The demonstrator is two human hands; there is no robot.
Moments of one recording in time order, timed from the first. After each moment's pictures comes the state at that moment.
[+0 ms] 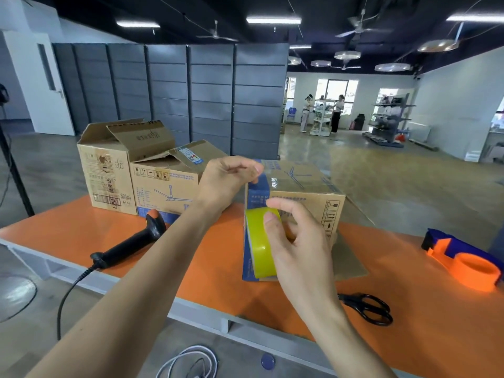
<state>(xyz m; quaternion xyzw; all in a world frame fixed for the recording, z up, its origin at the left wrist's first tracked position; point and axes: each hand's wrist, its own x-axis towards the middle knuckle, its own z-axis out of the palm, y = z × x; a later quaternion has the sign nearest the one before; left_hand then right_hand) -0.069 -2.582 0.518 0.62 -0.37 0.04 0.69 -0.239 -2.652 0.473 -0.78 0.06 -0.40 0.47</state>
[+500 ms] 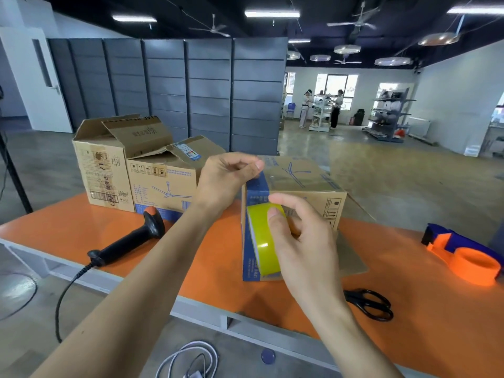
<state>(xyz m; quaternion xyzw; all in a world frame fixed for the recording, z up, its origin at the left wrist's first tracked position) -0.069 -2.587 0.513 0.62 -0.37 0.06 0.69 -0.242 -2.658 0.474 -0.77 0.06 -0.41 0.48</state>
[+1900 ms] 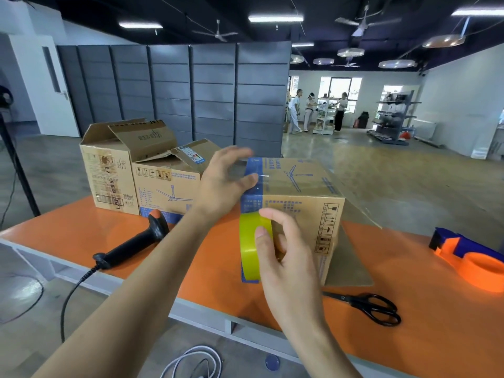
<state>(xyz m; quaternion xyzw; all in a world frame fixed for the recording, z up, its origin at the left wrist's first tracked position) -0.062 -2.574 0.511 0.74 -0.35 0.15 0.55 -0.234 -2.636 0.445 -0.79 0.07 -0.42 0.45</state>
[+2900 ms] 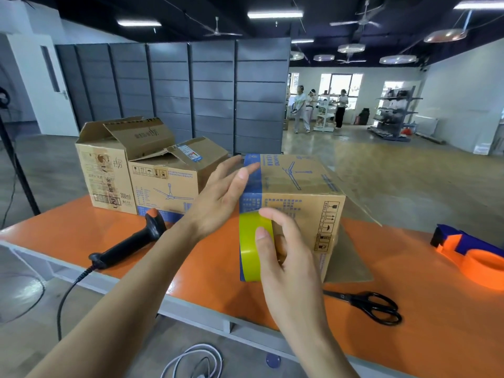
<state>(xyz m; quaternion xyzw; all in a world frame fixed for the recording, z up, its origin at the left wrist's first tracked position) -0.066 -2.561 0.487 0.76 -0.44 0.09 0.47 -0.237 -2.641 0.442 -0.79 0.07 -0.42 0.44</state>
